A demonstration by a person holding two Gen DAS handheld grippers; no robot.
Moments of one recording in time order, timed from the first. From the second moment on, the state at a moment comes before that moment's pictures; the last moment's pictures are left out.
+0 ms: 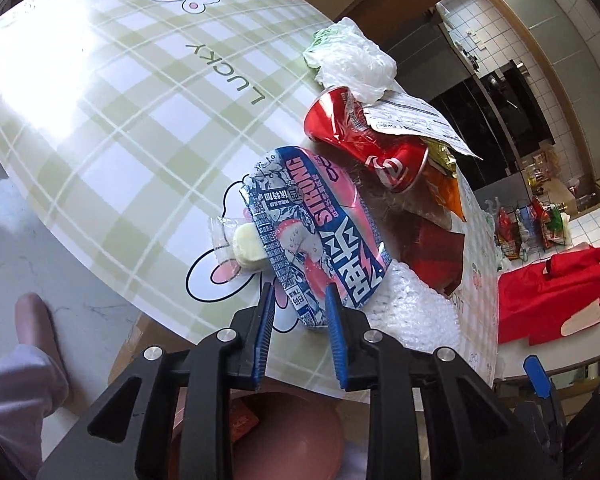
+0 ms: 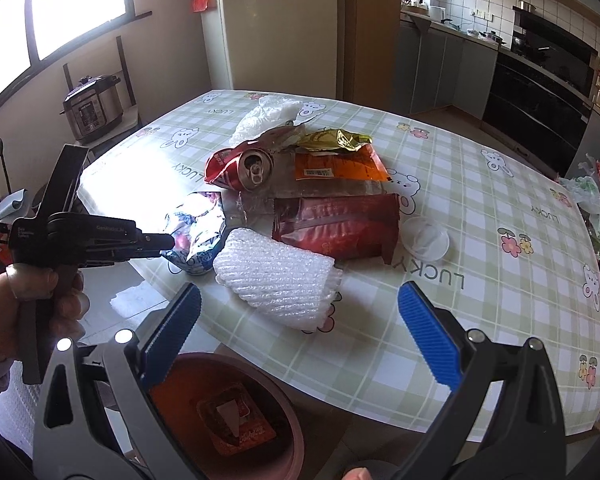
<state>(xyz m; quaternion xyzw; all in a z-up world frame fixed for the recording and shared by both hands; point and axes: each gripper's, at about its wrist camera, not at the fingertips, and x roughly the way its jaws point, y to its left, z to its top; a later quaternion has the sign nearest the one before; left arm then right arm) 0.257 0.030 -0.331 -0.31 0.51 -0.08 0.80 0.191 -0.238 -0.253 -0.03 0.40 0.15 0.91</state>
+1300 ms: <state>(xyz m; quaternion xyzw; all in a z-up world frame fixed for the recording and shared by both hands) 0.215 0.045 -0.251 -0.21 0.39 -0.08 0.89 0.250 -0.188 -0.328 -0.16 0.46 0.19 0.86</state>
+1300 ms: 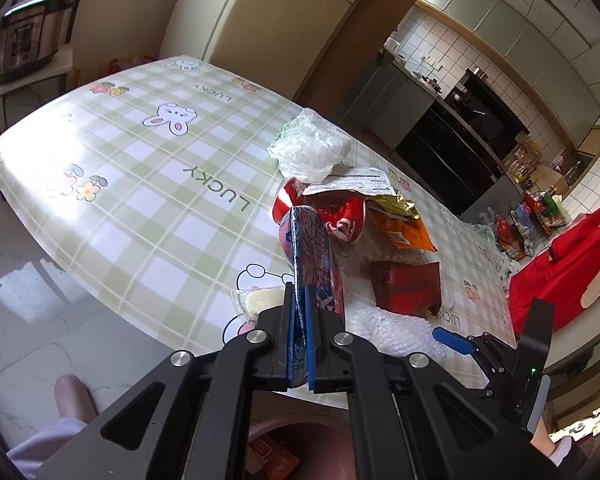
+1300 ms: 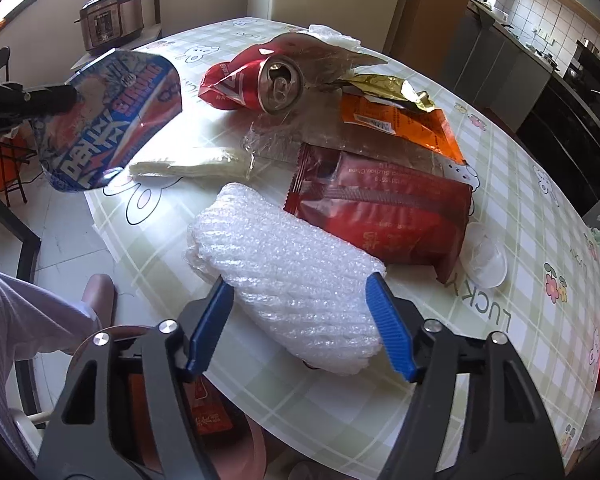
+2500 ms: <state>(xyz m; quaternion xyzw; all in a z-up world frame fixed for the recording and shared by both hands) 0.052 0.046 -0.136 -0.13 0.28 -0.12 0.94 0.091 -0.199 -0.194 -0.01 0.36 0.23 0.91</state>
